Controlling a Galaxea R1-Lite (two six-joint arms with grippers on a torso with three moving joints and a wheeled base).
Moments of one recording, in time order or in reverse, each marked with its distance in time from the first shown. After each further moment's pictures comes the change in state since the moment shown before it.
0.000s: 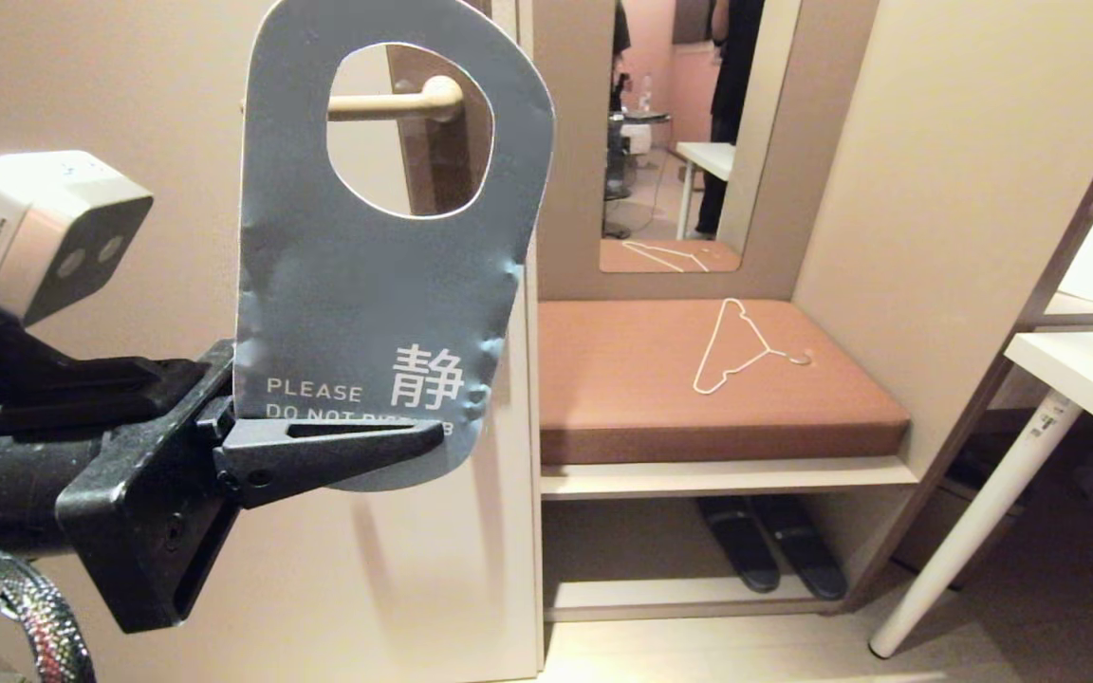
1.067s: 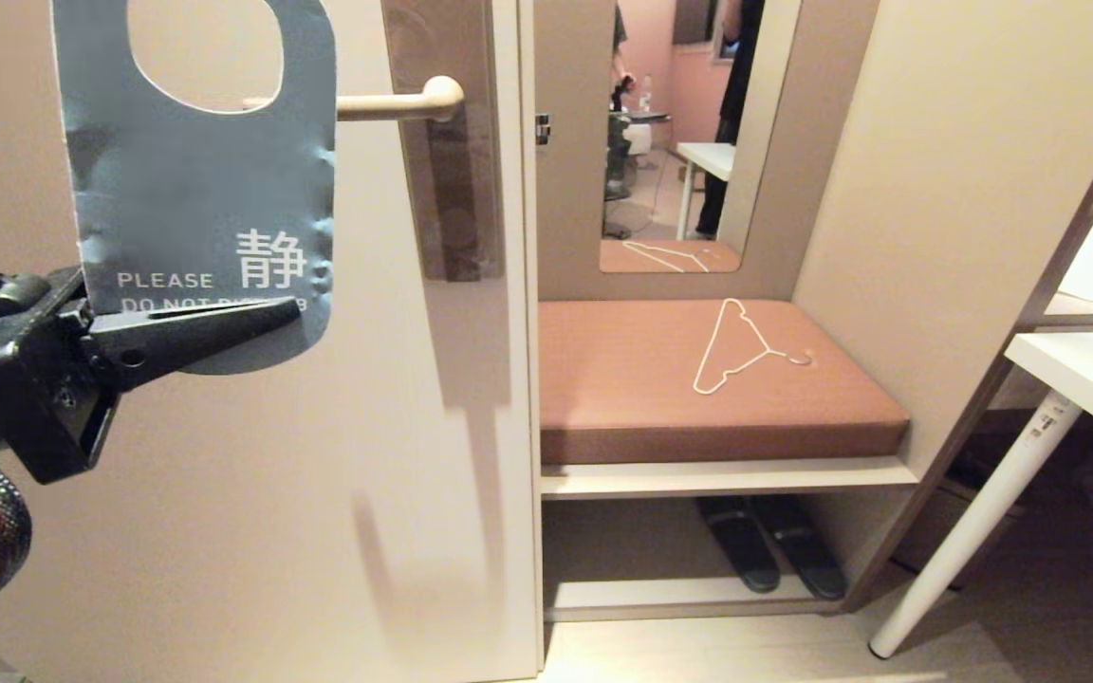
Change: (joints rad) left arm 0.325 -0.061 -0.024 0.000 0.009 -0.005; right arm 0.001 -0.079 0.005 0.022 -0.034 0.315
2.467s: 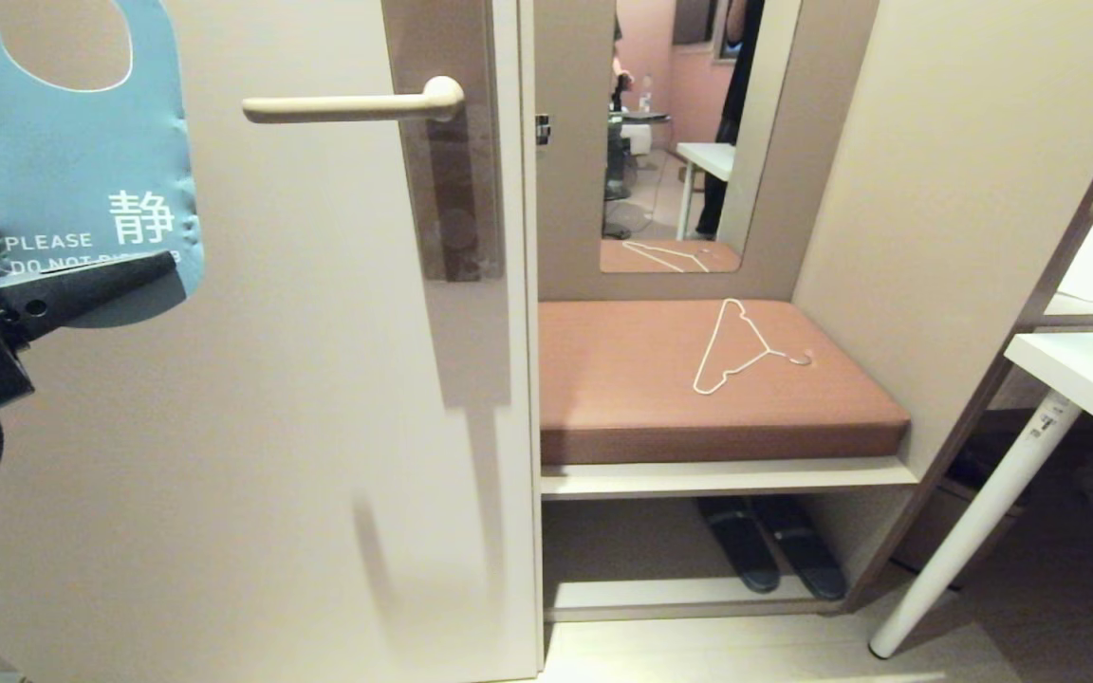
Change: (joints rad) left arm 0.256 -0.027 0.001 -0.003 0.142 -0.010; right arm 0.001 0.000 0.008 0.003 0.004 -0.399
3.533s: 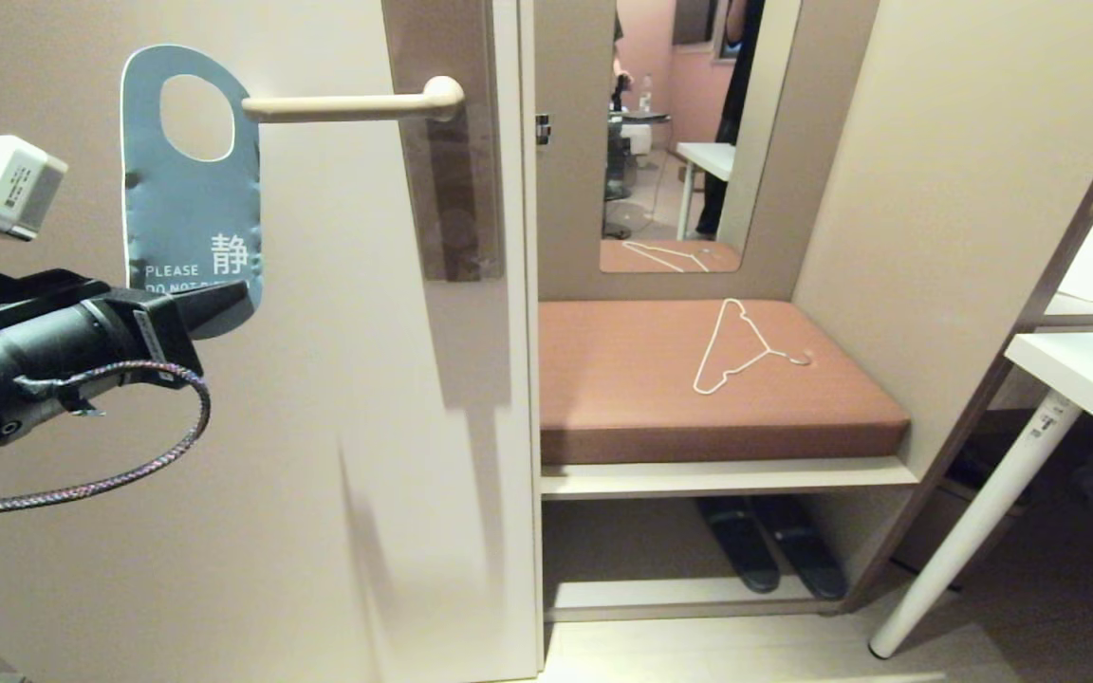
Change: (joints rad) left arm -0.251 0.137 -0.007 -0.011 0.545 0.082; right arm 0.000 0.000 0.000 0.000 0.000 0.000
